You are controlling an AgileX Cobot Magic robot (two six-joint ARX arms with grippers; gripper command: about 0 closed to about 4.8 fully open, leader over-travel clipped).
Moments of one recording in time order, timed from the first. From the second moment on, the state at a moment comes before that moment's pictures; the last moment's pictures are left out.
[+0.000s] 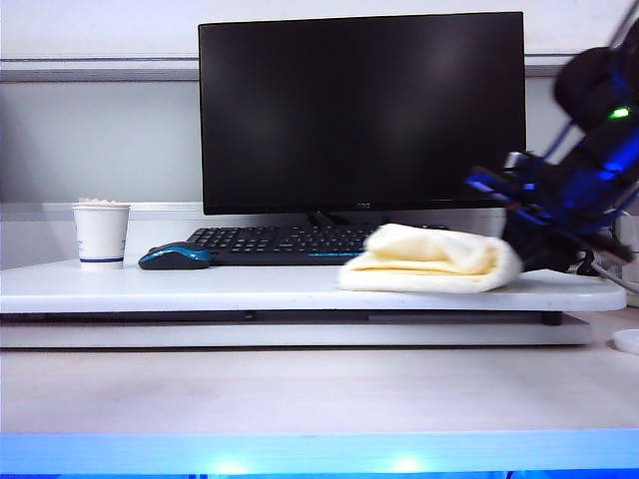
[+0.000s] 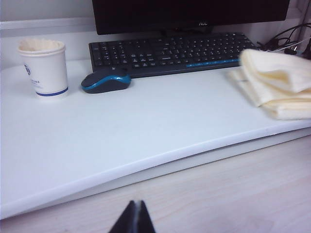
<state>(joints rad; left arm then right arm) -0.04 0.00 0.01 -0.06 0.31 0.02 0.11 1.69 0.94 -0.01 -0.30 0.38</state>
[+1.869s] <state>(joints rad) -0.04 0.00 0.01 -0.06 0.31 0.01 0.14 1.65 0.98 -0.18 -0.24 0.29</state>
